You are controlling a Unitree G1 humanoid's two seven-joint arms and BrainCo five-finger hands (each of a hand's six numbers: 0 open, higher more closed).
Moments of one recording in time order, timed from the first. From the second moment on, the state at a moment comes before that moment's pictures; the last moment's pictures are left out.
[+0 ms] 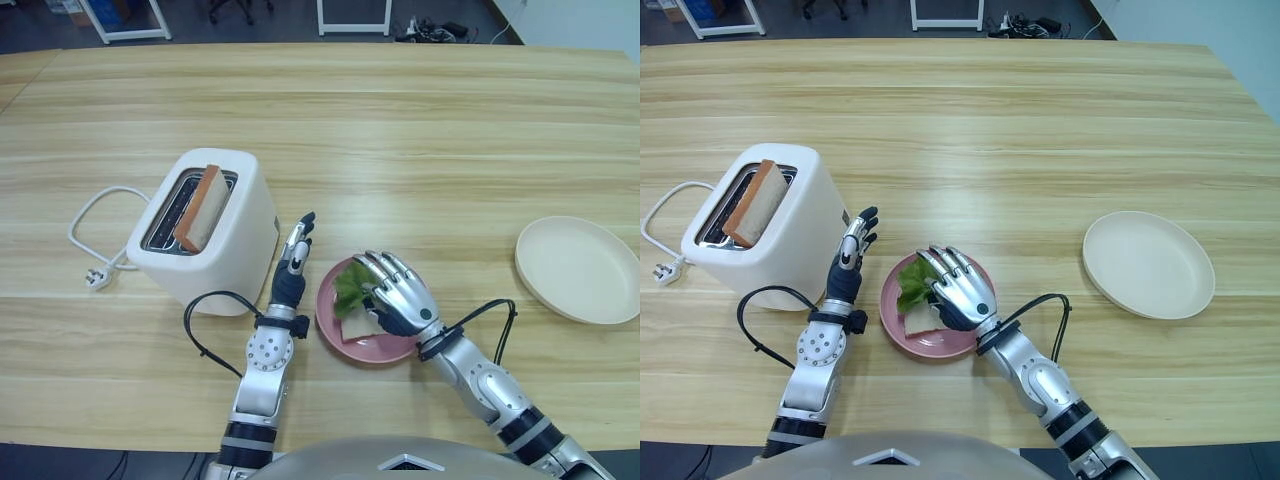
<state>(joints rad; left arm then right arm) 0.14 0.01 -0.15 -0.08 0.11 -0.19 0.02 0.02 -0.40 0.60 -0.02 -1.16 -0.12 -0.34</state>
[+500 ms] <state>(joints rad) 0.15 0.02 -0.14 -0.05 0.11 -0.20 0.02 0.11 -0.41 0.55 -0.17 -1.08 -0.15 -0.29</state>
